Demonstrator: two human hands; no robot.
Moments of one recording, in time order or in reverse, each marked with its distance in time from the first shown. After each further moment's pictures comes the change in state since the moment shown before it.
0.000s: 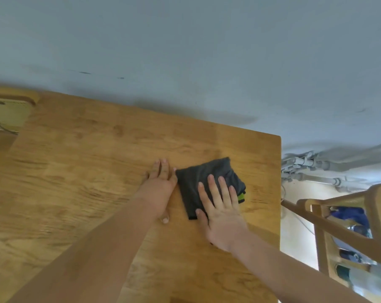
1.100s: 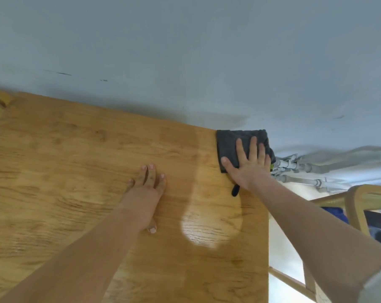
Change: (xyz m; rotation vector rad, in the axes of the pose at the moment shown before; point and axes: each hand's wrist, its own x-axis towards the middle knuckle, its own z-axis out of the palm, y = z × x) left_hand 0.004 -0.008 0.003 -0.030 0.033 0.036; right_hand 0.085 0.113 -0.091 -0.004 0.007 0.494
